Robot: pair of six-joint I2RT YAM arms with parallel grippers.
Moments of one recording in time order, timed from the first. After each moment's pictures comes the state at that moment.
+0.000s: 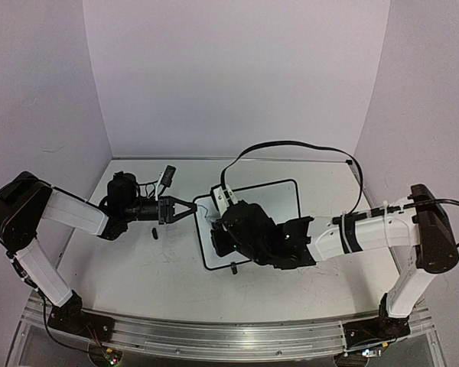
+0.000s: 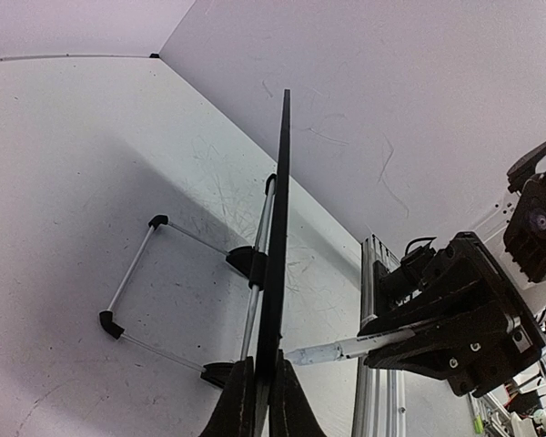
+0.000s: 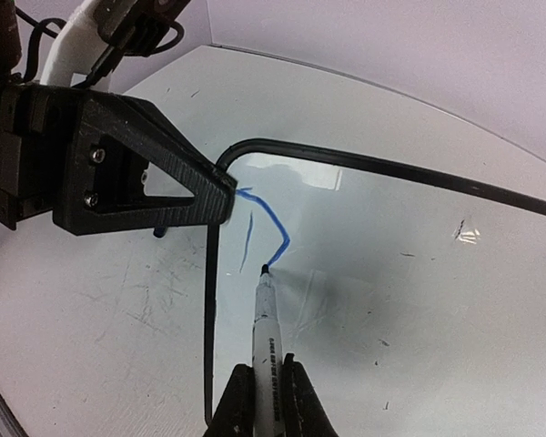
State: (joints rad) left arm -0.52 1.63 0.65 0.80 0.86 -0.53; right arm 1.23 1.75 1.17 0.03 0.55 0.36
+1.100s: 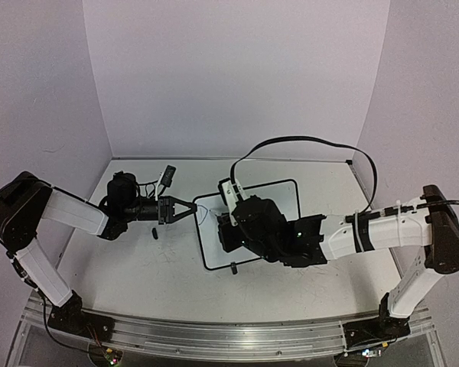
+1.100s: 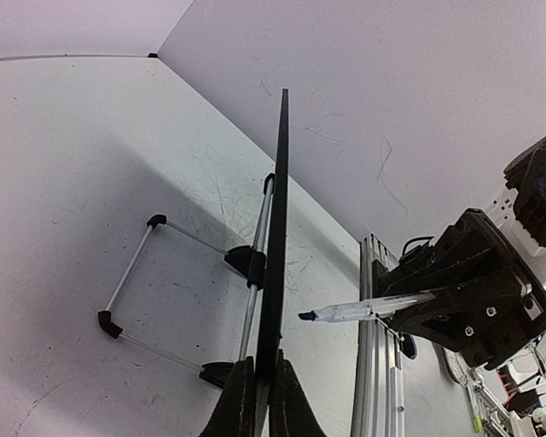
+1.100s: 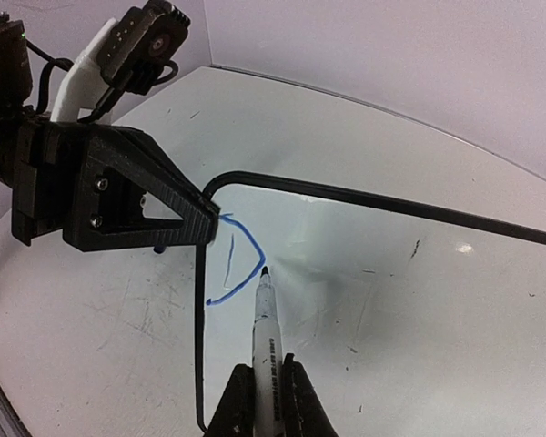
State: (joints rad) left arm -0.52 1.63 0.65 0.81 0.86 -0.53; right arm 1.22 1.68 1.12 0.07 0.55 0.33
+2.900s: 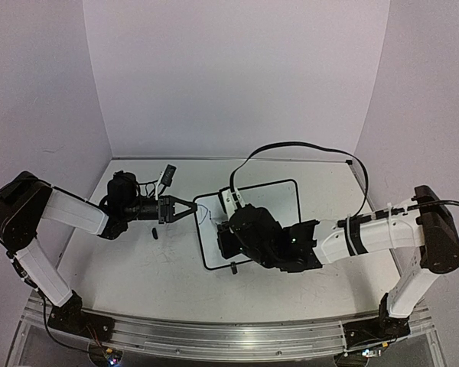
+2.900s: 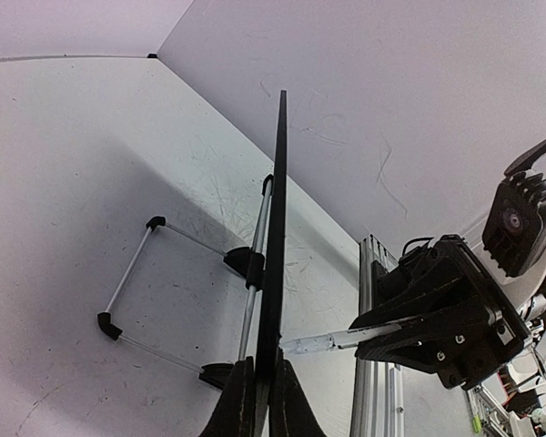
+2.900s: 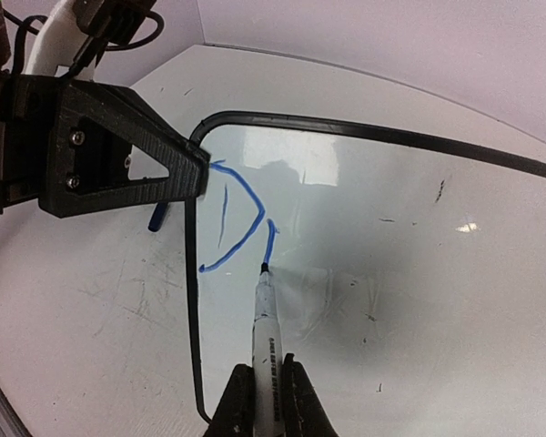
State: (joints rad) left arm -0.52 1.63 0.65 0.80 0.86 -0.53; right arm 1.22 1.72 1.10 0.07 0.55 0.41
